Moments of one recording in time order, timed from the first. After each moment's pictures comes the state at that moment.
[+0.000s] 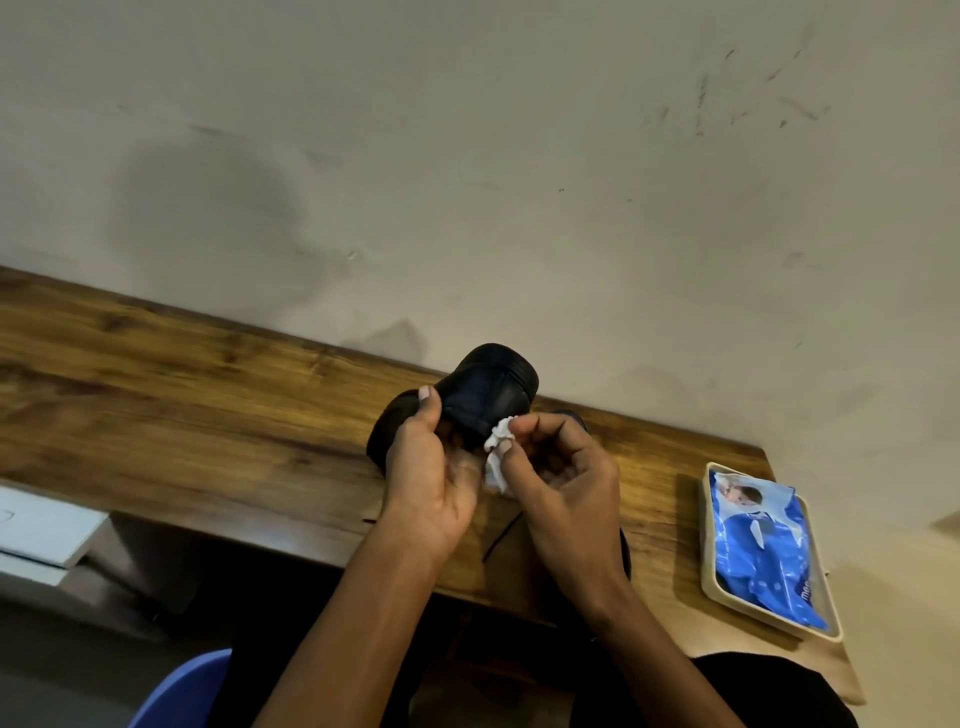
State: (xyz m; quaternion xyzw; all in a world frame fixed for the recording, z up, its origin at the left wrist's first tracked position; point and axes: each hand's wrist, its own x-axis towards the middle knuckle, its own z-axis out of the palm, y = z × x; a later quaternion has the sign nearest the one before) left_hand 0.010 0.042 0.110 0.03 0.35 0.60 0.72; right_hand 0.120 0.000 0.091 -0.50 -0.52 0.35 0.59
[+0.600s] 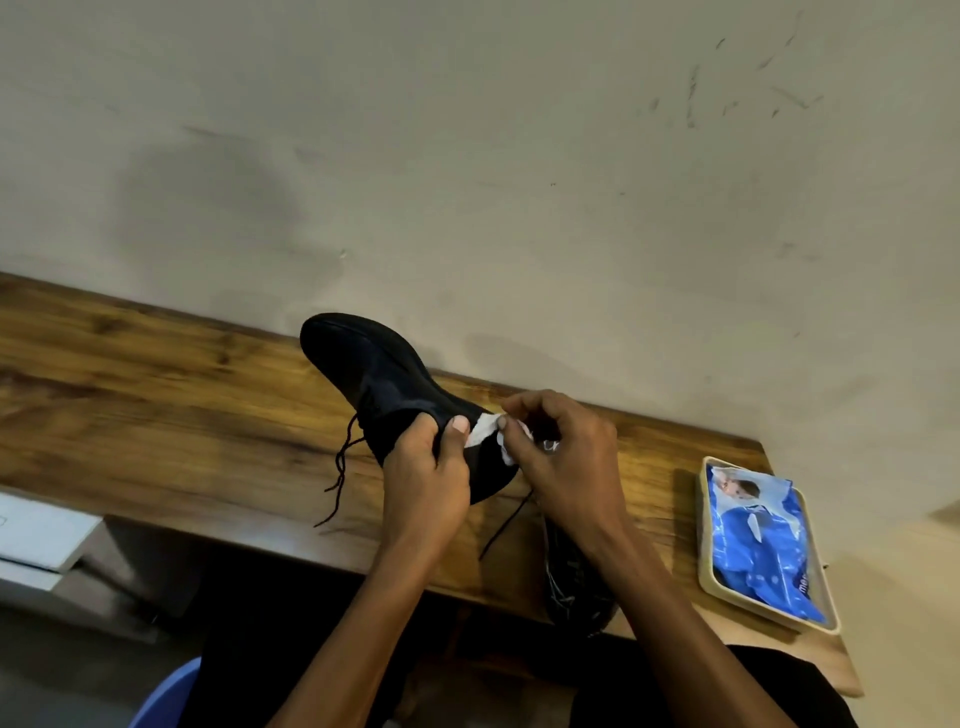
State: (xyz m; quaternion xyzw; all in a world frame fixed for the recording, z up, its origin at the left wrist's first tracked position) left_hand 0.009 0.027 0.084 0.49 0.62 0.48 0.38; right_hand 0.150 0.041 0.081 -0.55 -0.69 0.13 0.45
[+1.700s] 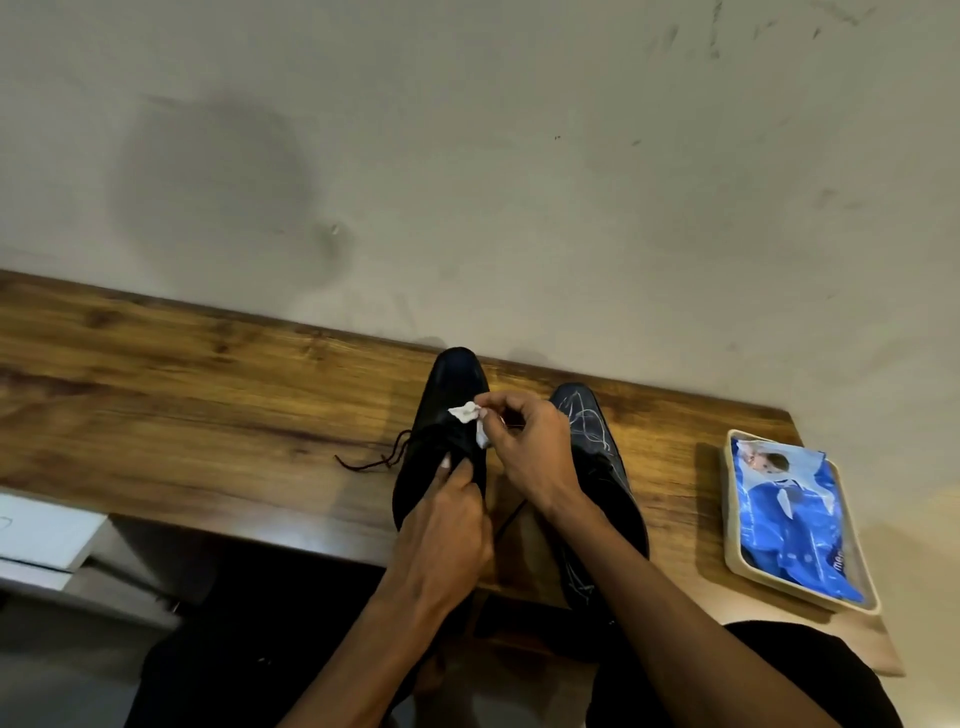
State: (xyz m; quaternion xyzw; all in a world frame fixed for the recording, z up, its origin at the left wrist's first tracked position) left_hand 0.006 0.026 -0.002 0.77 0.58 0.16 0.21; right_hand 0.132 0.090 0.008 -0.60 -0.63 0.25 0.43
